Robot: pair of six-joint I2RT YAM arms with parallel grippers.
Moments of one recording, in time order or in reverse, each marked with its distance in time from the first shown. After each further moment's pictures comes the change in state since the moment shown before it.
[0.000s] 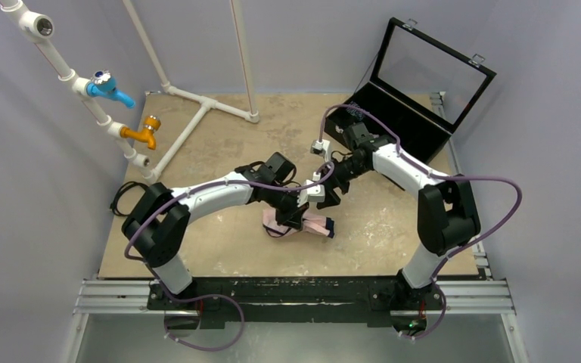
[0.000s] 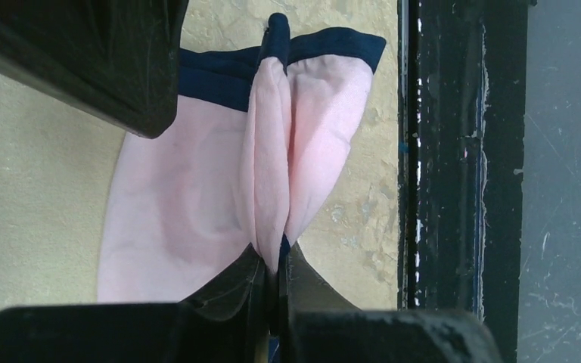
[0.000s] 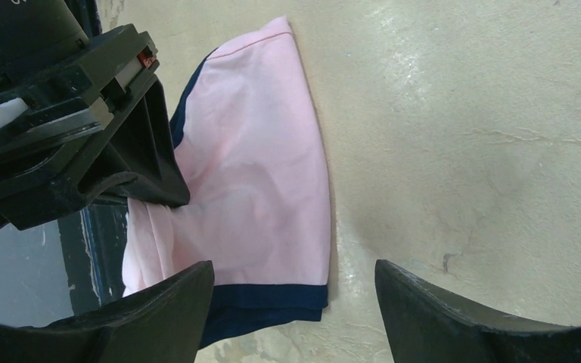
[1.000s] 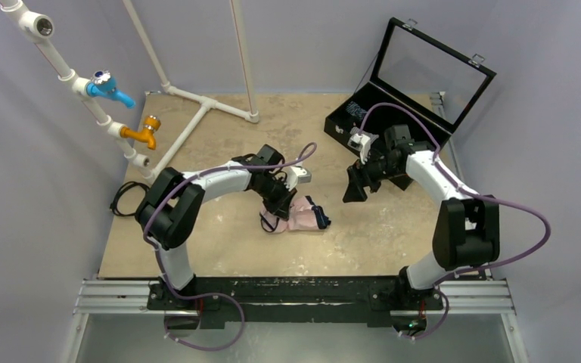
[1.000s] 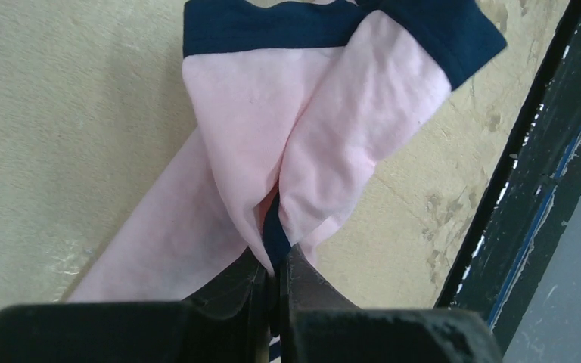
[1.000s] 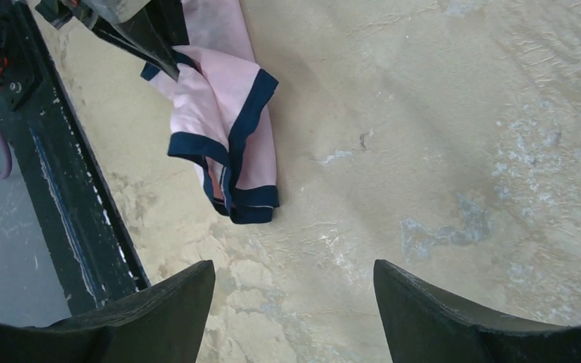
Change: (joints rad) left arm 0.143 0.154 0.043 -0.011 -0.078 -0.163; right arm -0.279 -0.158 -0.124 -0.021 0.015 0.016
